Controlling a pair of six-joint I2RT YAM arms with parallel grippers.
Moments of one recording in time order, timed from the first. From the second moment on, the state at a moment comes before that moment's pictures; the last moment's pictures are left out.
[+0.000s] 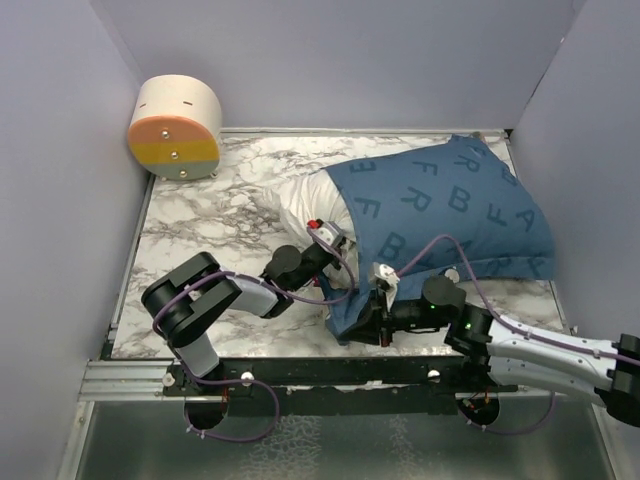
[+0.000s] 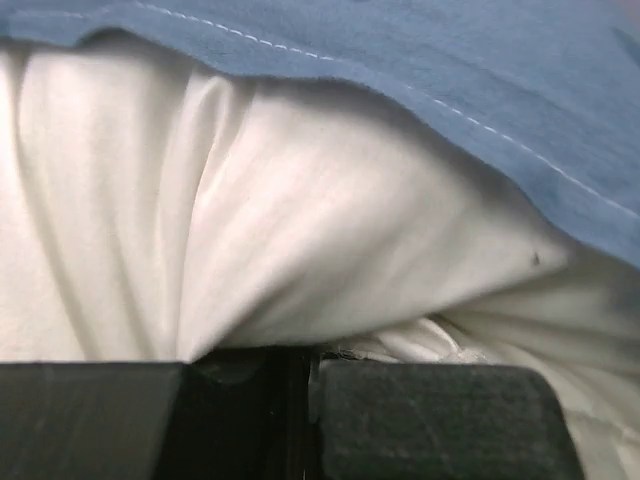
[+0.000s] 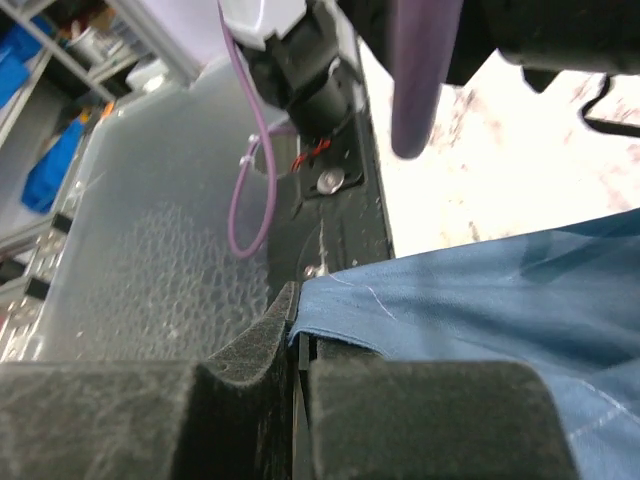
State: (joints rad) left arm -0.87 1.68 0.54 1.27 -0.03 0.01; right arm 1.07 0.88 0.36 0.37 -0.54 0.38
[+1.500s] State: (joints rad) left arm -0.75 0.83 0.51 -0.05 0.16 -0.40; right arm 1.10 0.81 0.96 -0.19 0.04 0.12
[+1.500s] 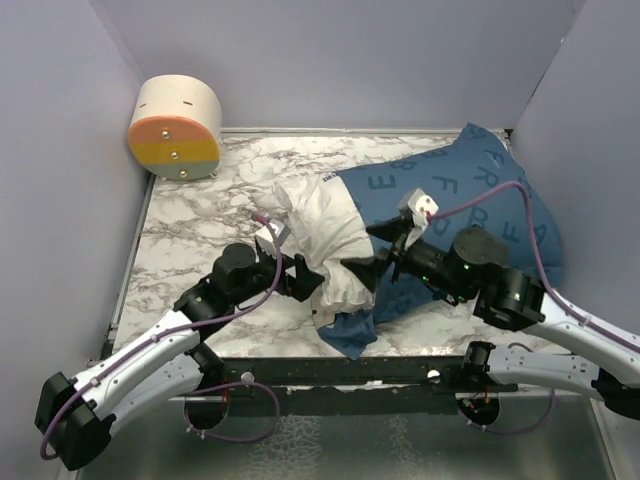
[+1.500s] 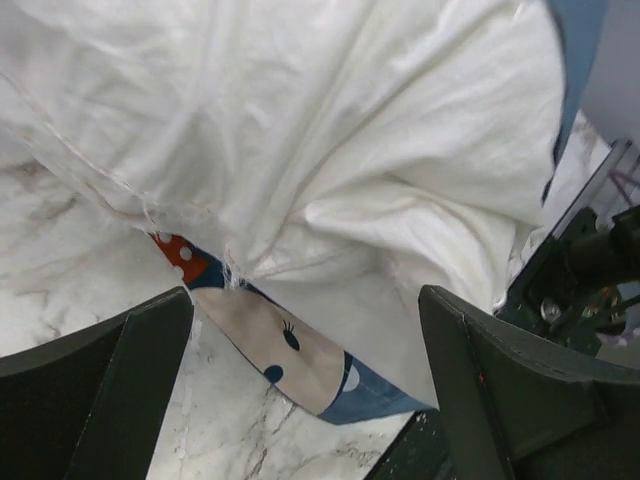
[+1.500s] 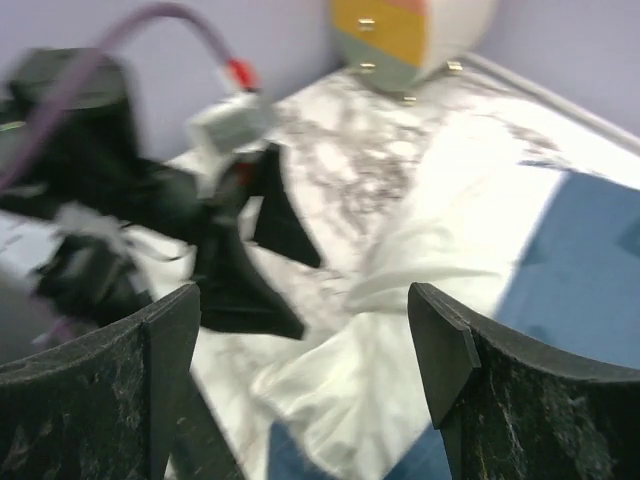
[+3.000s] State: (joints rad) left arm -0.34 1.56 0.65 0.59 0.63 -0.80; right arm 0.90 1.36 1.27 -0.53 0.63 0.04
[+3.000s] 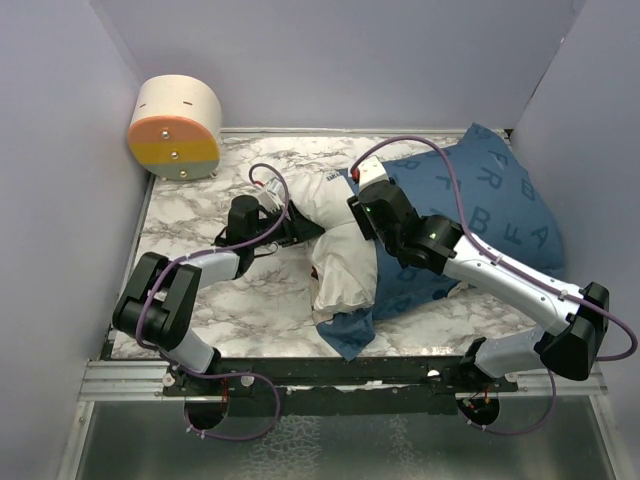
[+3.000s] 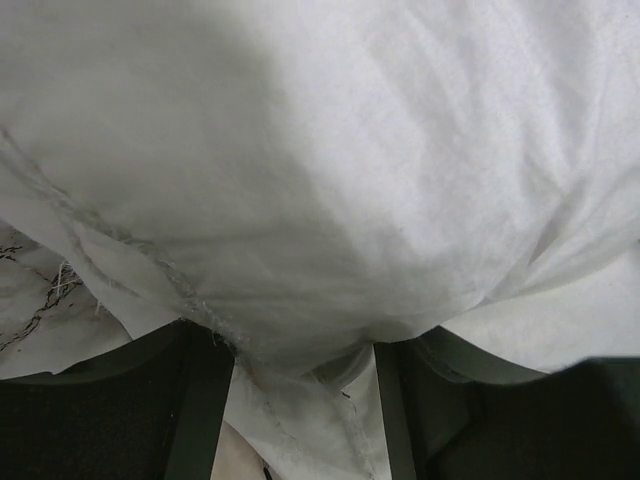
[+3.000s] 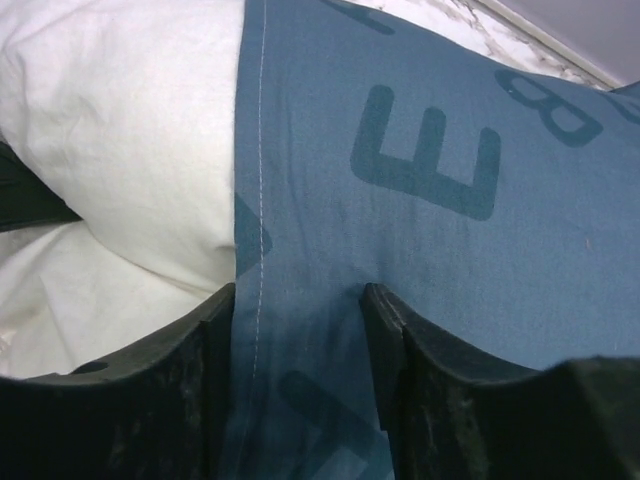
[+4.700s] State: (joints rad) left arm -0.52 1.64 0.89 0.91 0.60 -0.84; right arm 0.49 1.64 1.64 -0.19 -0.53 0.35
